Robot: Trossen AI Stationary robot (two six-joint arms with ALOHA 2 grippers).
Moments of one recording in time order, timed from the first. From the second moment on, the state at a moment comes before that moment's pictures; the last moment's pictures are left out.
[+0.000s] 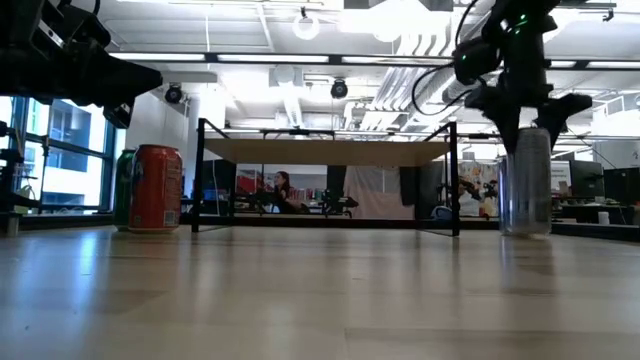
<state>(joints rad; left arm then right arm) -0.01 0.01 0.01 0.02 -0.09 -0.18 -0.77 1.28 1.06 -1.34 -0.12 0.69</state>
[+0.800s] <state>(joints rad) -0.01 0.01 0.01 0.02 -0.09 -0.18 -0.54 1.41 2.03 -1.55 -0.21 0.34</state>
